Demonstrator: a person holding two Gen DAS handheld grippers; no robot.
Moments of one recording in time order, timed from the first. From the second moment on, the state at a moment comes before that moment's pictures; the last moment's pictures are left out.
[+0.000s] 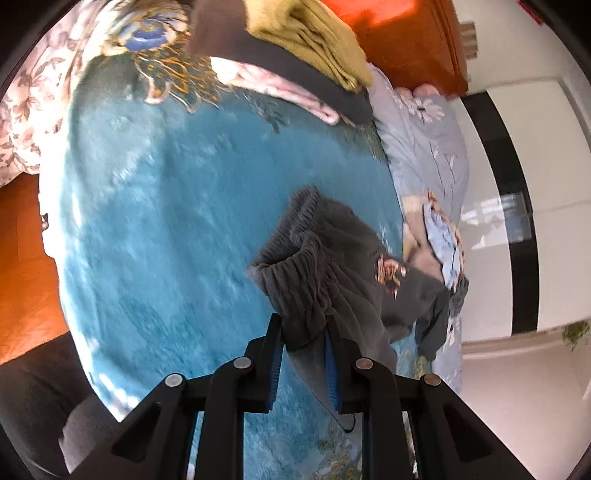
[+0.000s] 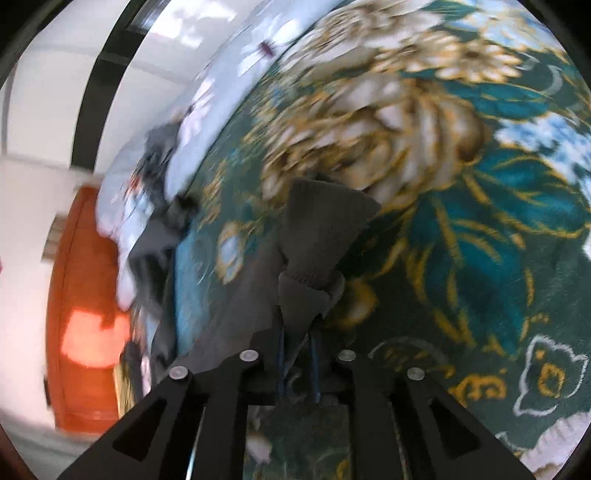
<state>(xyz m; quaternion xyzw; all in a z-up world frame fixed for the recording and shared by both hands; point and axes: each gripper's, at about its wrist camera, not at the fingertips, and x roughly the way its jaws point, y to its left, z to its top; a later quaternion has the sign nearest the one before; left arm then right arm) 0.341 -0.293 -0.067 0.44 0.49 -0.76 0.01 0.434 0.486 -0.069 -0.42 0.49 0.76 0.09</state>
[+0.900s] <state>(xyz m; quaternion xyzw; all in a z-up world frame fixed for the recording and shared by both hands) 0.291 -0.295 -0.077 0.44 0.48 -0.76 0.00 0.174 0.429 -0.080 -0.33 0.52 0.79 -0.01</state>
